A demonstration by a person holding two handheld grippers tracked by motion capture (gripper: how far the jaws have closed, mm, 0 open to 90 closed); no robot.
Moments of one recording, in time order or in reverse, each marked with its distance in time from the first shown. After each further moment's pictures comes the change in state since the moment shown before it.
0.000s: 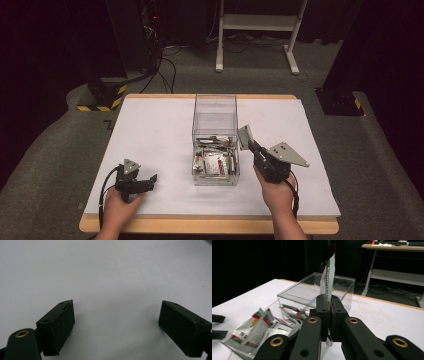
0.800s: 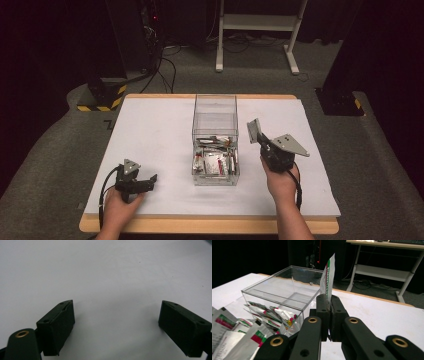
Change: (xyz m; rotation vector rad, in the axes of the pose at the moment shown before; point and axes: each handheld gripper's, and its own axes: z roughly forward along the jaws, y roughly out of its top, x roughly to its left) left arm 0.000 0.000 0.000 -0.003 0.001 0.001; right arm -0.030 -0.006 0.024 0.041 -0.111 -0.018
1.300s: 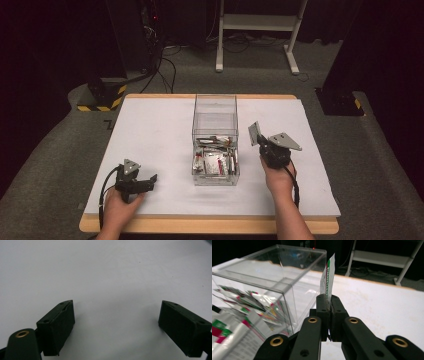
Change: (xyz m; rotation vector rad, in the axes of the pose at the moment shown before) left arm 0.000 0.000 0.000 0.001 0.000 0.001; right arm -0.016 -0.026 0.035 0.101 -0.027 0.021
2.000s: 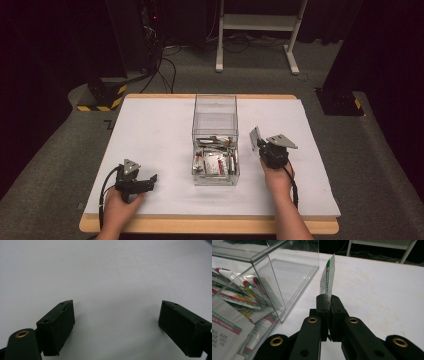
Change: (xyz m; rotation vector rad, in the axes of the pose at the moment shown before) left arm 0.000 0.000 0.000 -0.001 0.000 0.000; right arm -0.011 -0.022 0.025 0.096 -0.017 0.027
